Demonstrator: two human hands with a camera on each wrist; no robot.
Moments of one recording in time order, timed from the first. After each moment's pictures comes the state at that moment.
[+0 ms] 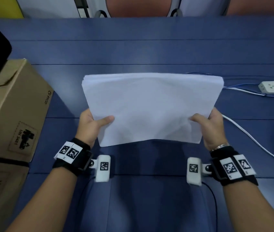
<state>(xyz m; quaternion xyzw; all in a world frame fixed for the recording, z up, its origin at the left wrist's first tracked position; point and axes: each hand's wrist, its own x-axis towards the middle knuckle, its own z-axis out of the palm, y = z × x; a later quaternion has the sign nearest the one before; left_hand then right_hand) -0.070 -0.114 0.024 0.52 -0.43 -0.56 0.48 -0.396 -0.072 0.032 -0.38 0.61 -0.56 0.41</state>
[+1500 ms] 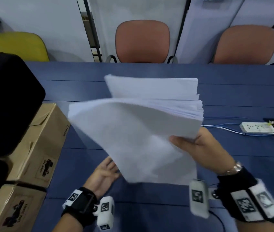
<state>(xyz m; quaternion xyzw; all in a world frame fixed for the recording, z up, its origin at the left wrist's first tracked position) -0.071 -0.064 0.051 0.46 -0.17 -0.76 0.43 -0.367 -0.062 0.214 -0.63 0.50 -0.39 0.45</state>
